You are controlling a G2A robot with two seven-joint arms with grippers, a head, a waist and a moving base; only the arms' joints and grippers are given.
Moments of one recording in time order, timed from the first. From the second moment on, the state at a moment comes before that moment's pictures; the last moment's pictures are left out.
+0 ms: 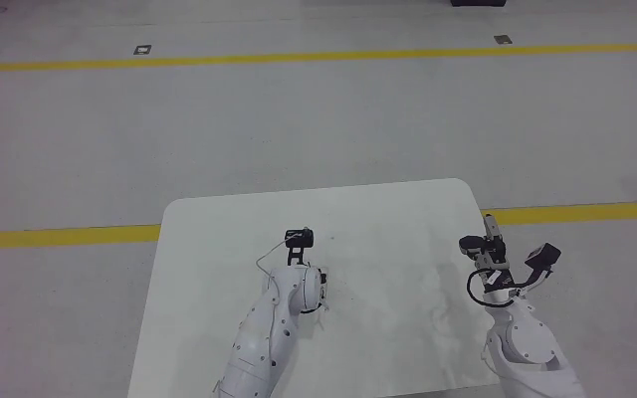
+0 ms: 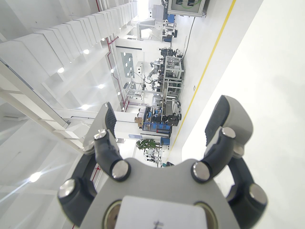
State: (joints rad) left arm 1.30 -1.77 -1.16 -1.36 1.54 0.34 -1.09; right arm -1.81 -1.16 1.68 -1.68 0.32 -0.31 0.09
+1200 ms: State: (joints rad) left arm 1.41 -1.71 -1.05 -1.73 1.28 0.34 -1.24; right arm -1.81 -1.16 1.68 -1.68 0.32 -0.31 0.09
